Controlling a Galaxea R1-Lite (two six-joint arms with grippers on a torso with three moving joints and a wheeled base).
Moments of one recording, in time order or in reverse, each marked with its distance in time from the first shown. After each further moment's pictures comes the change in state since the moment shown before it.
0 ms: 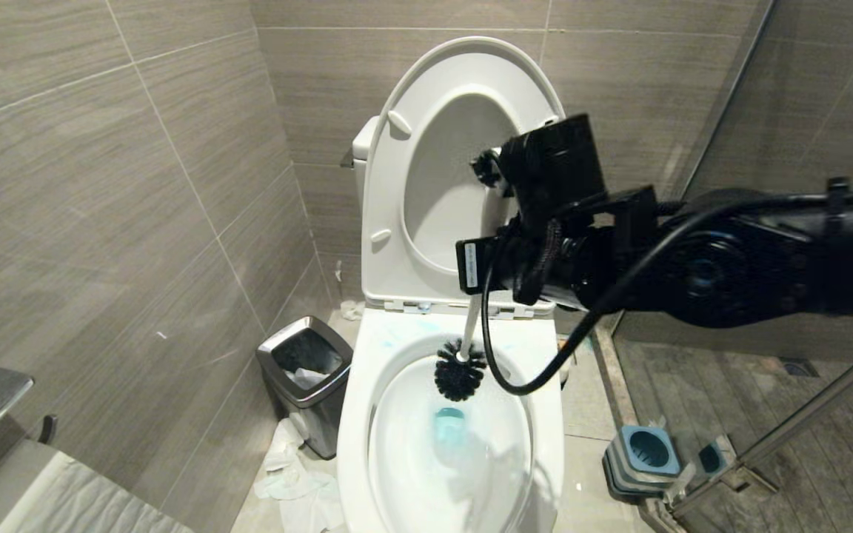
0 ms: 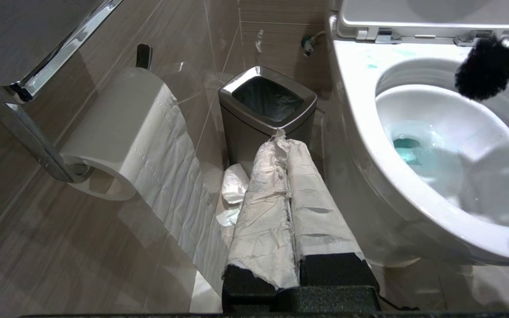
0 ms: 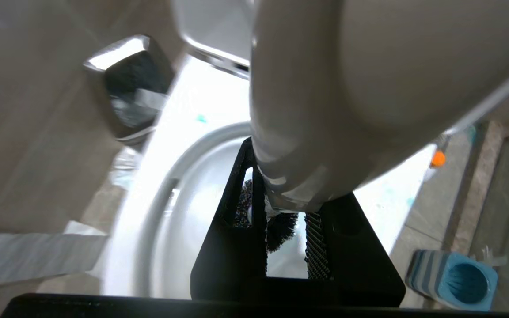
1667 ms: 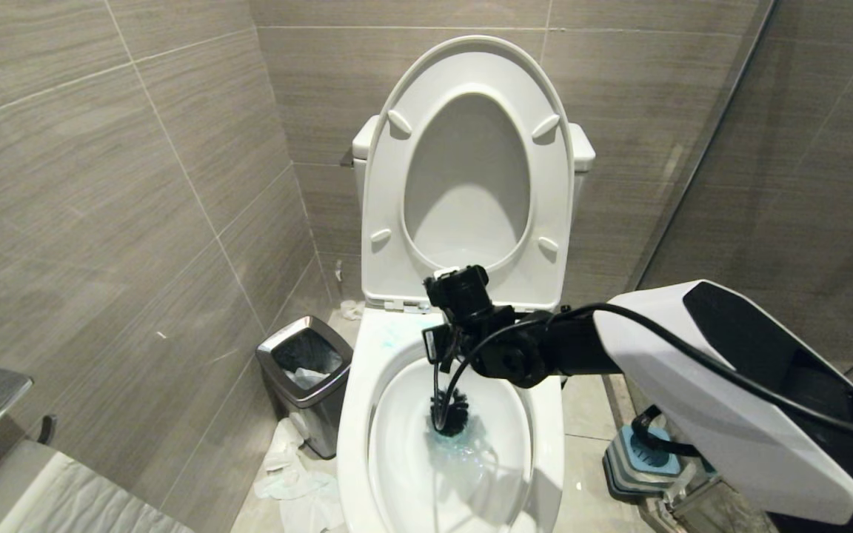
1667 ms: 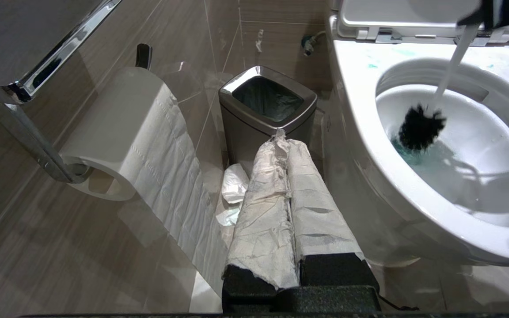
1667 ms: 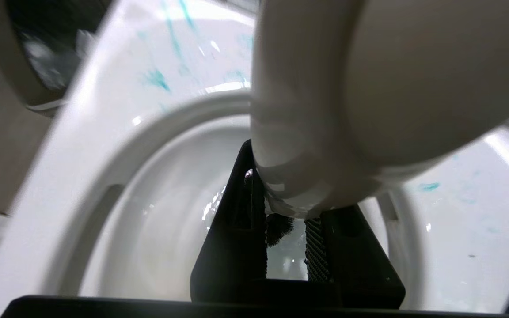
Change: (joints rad) left arm 0.000 0.000 0.000 0.000 0.000 0.000; right arm -0.057 0.475 -0.175 -0.184 0.044 -0.066
